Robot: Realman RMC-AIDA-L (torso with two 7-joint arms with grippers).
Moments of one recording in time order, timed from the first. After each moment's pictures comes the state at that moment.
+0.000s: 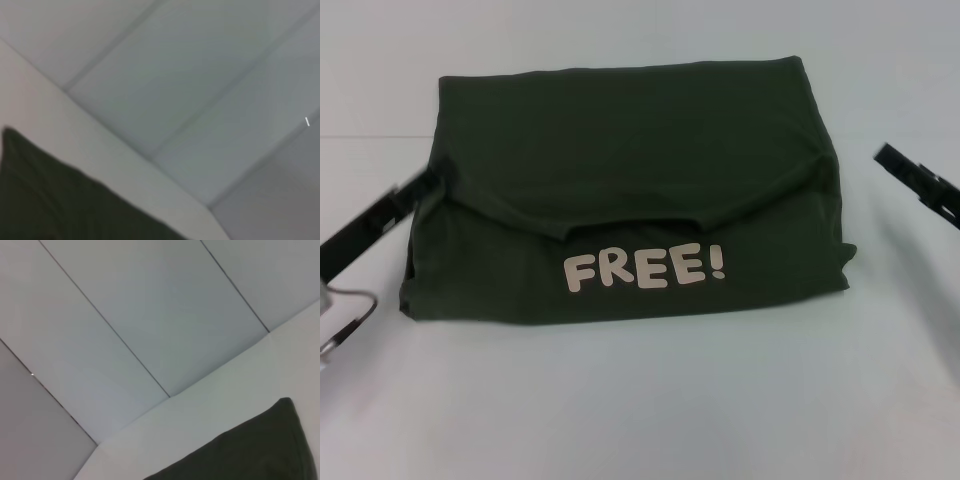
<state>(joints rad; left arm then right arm) -0.50 -2.07 0.41 0.29 1.53 1.20 -1.53 0.57 2.07 -0.12 -0.24 -1.77 -1.15 1.37</state>
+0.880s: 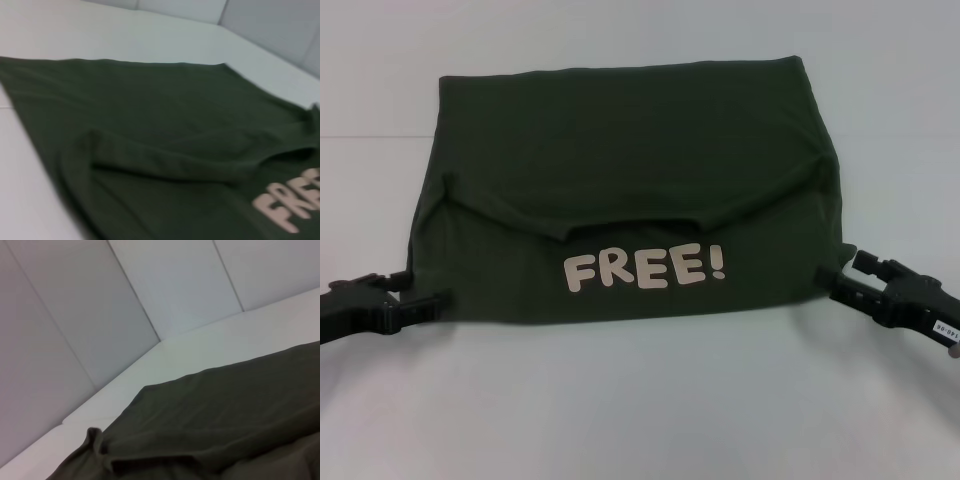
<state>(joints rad) -0.43 -2.01 0.59 0.58 2.03 1.20 -1.50 0.44 2.07 -0.47 -0.29 -1.79 -1.30 1.23</state>
